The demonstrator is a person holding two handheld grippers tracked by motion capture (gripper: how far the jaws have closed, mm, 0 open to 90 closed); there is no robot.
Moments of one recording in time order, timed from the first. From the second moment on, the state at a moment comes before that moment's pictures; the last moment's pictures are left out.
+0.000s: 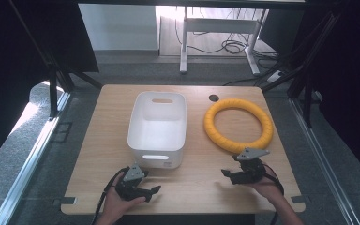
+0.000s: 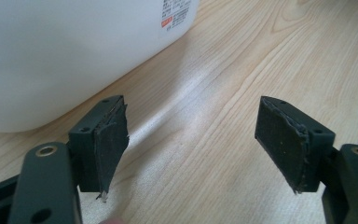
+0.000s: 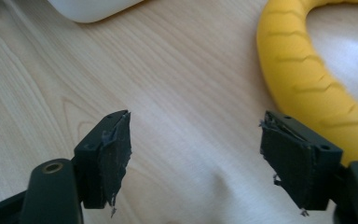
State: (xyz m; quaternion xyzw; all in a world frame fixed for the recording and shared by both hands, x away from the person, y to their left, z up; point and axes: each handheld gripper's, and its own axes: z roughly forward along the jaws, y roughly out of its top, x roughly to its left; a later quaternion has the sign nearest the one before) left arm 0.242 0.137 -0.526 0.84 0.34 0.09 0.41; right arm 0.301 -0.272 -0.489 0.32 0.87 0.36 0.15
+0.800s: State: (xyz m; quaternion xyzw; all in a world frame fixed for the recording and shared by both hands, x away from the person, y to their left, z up) left arm 0.245 0.136 -0.530 0.84 0.35 0.08 0.41; right arm 0.410 -0.268 -0.477 0.31 0.92 0.22 0.12
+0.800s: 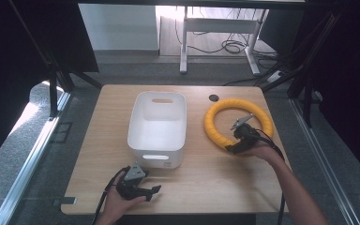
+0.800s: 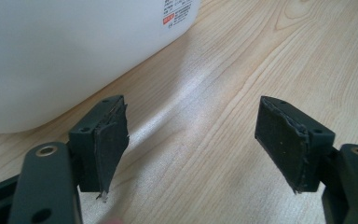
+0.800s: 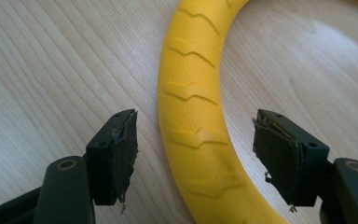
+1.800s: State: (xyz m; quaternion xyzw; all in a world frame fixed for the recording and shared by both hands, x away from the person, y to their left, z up) left arm 0.243 0.131 -0.532 0.84 0.34 0.08 0.40; right arm 0.439 -0.259 -0.506 0.29 0.94 0.17 0.05
